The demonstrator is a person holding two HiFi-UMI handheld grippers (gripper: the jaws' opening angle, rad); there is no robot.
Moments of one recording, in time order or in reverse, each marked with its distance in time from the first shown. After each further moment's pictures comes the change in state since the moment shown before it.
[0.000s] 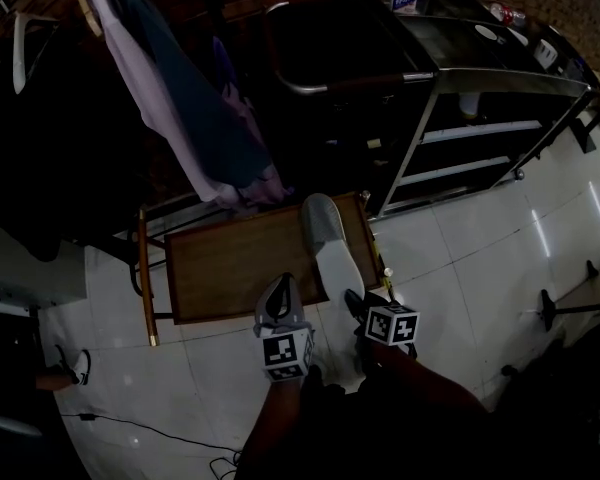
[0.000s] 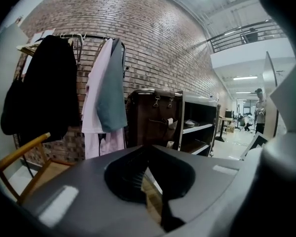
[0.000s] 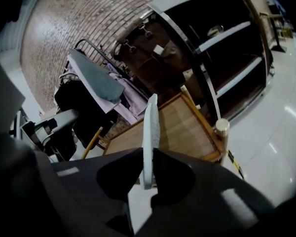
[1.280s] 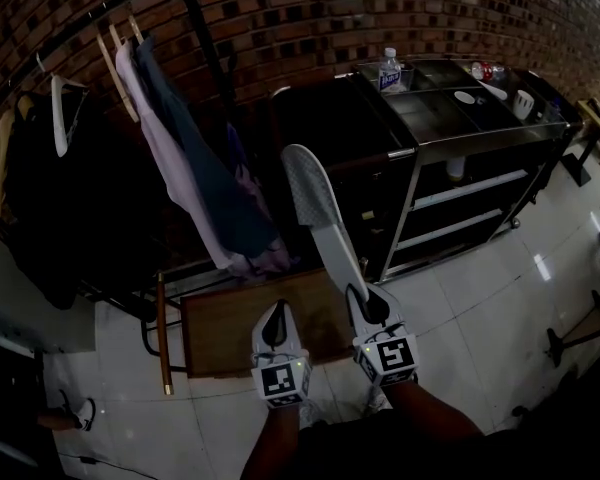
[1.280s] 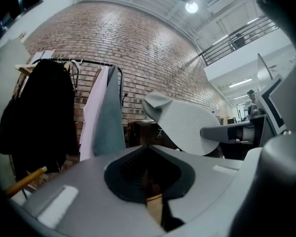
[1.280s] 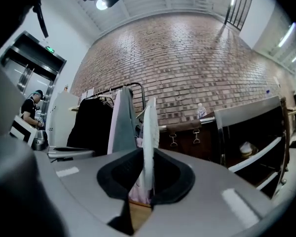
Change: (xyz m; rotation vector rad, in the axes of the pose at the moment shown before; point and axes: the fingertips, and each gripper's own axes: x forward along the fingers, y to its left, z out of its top) left arm 0.012 0.008 0.107 0.088 -0.249 0.026; right arm -0.096 0.155 0.213 -0.671 -0.694 -0.018
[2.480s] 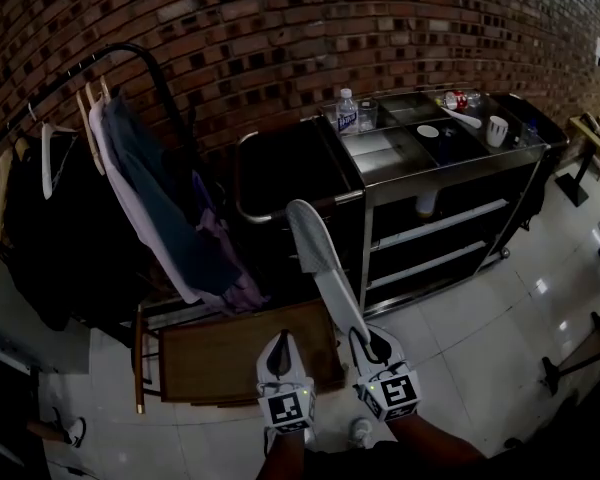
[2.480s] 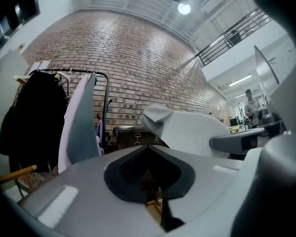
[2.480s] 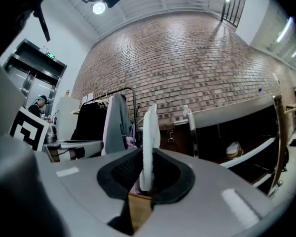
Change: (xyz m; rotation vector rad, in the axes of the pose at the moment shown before) left arm 0.026 -0.123 0.016 0.017 -0.050 0.032; right arm -0.070 -0.104 0.003 0.031 0.001 0.033
